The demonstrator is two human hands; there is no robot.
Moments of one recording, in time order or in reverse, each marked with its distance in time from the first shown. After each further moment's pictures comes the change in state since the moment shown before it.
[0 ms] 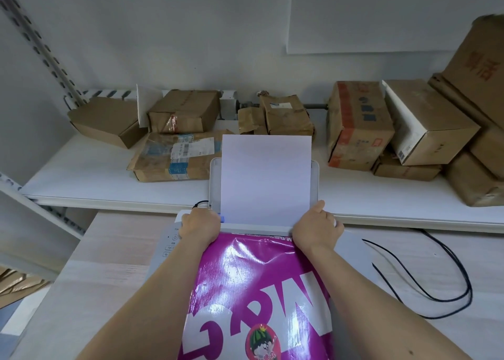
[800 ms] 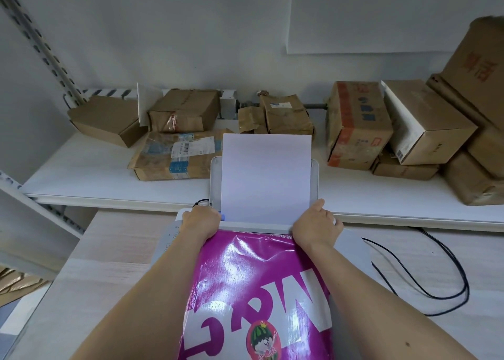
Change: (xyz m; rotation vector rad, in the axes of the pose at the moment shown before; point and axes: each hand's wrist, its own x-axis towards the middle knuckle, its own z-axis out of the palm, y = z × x) left_hand -0.003 0.005 -0.015 0.391 -0.076 0.298; right_hand 0.001 -0.001 0.001 -0.024 -0.009 0.001
